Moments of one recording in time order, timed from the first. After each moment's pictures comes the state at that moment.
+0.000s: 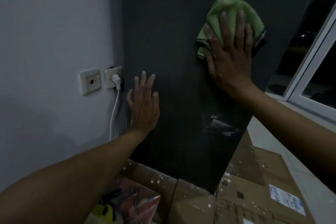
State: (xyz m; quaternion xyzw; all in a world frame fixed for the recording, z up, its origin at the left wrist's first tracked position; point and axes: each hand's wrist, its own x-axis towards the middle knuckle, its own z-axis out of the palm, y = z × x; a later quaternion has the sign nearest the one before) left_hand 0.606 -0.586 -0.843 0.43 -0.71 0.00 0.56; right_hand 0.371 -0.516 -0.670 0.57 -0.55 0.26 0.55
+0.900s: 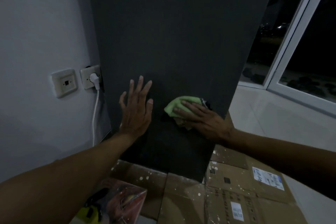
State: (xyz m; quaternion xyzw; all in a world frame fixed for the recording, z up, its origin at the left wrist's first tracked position) left_hand 0.590 -0.567 -0.855 0.37 -0.78 0.01 0.50; right_hand 0.311 -0.460 -0.839 0.82 -0.39 0.02 0.43
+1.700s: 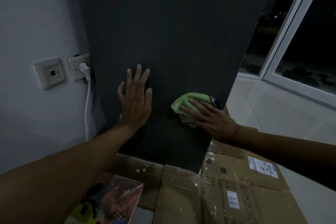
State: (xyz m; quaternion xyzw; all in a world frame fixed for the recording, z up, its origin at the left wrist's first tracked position) left_hand 0.573 -0.566 -0.852 0.37 -0.78 -0.02 0.50; right_hand 0.271 -0.448 -0.871 0.81 -0.40 -0.01 0.42
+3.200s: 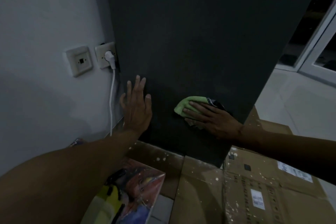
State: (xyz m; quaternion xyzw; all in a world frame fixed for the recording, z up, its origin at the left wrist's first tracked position) left_hand 0.633 -0.586 -0.920 0.50 -0.74 -0.07 0.45; right_hand 0.324 -0.483 -0.907 0.85 -0.36 -0.07 0.36
